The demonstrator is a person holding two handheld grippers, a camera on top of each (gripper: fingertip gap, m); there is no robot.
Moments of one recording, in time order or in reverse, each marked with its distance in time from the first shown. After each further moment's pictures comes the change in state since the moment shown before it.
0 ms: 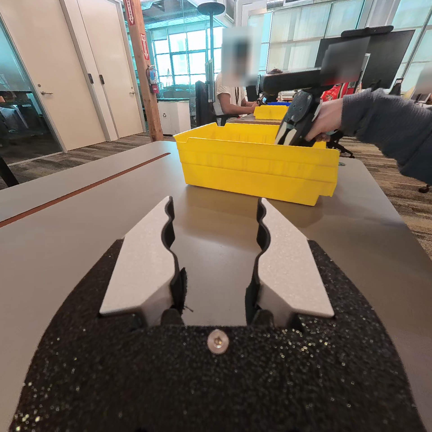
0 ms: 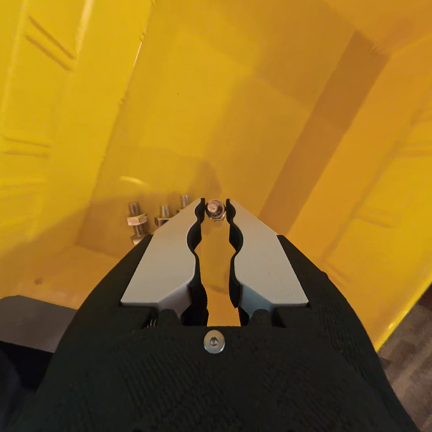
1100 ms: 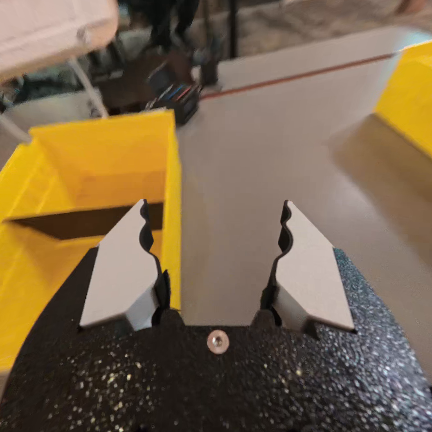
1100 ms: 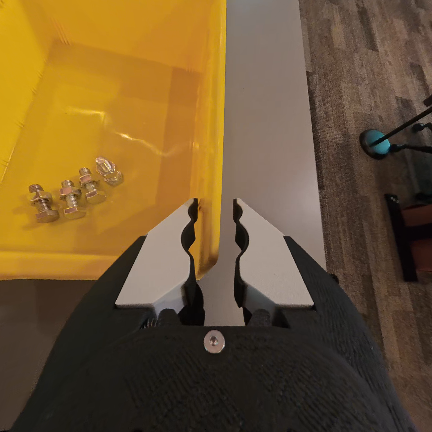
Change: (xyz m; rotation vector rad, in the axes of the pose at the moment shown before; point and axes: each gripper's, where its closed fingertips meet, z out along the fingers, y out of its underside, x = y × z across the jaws) left arm -0.043 -0.022 -0.189 -0.479 -0.907 -0.164; right arm 0.083 0.069 -0.062 0.452 0.301 0.282
